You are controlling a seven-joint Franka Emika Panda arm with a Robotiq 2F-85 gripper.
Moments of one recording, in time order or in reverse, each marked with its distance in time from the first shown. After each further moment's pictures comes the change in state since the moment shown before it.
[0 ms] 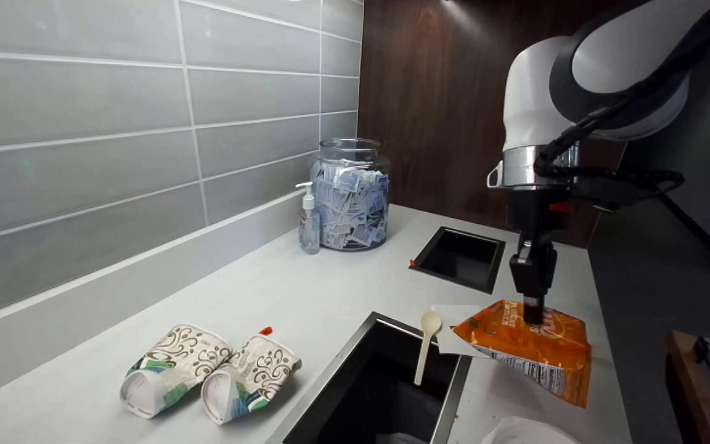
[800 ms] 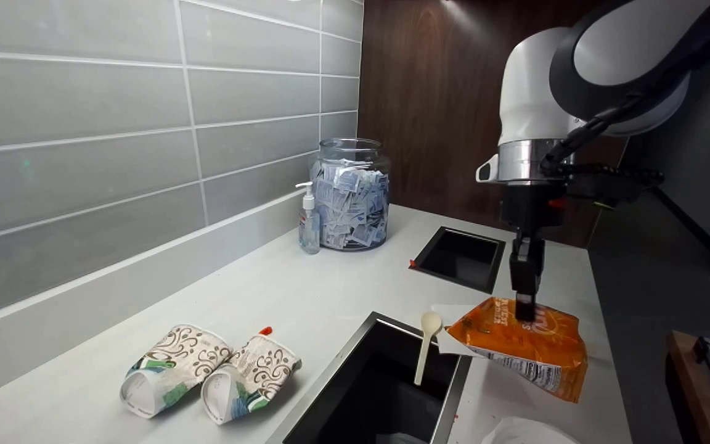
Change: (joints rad) arm 0.027 -0.002 0.002 0.017 0.001 0.016 -0.138
